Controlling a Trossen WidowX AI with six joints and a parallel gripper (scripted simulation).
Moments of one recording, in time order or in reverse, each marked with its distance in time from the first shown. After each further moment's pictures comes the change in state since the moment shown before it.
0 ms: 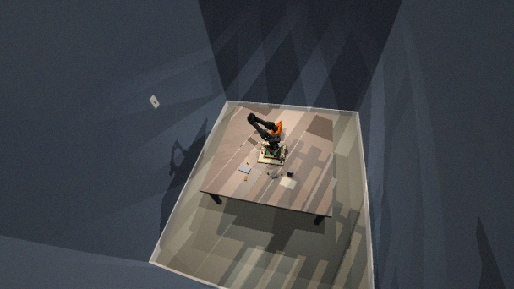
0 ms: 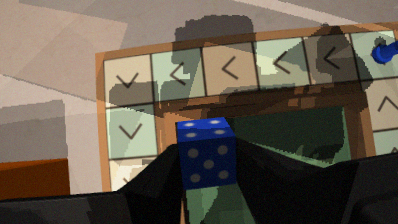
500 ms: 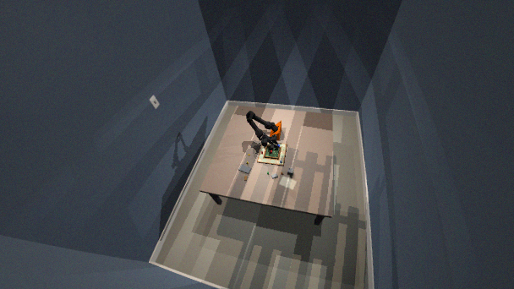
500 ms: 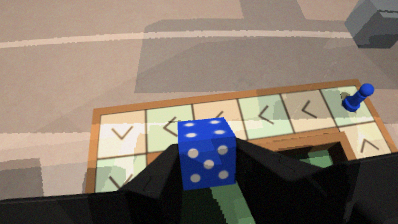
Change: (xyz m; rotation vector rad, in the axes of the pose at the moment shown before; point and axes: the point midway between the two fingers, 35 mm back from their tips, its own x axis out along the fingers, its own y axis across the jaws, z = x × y) arm 0.002 0.000 -0.002 -0.046 -0.396 -0.092
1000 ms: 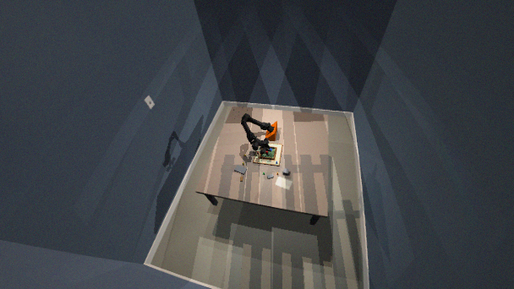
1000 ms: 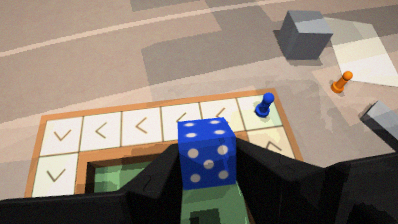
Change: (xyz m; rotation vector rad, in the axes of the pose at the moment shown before) arm -0.042 -0.074 0.007 -0.009 -0.029 -0.034
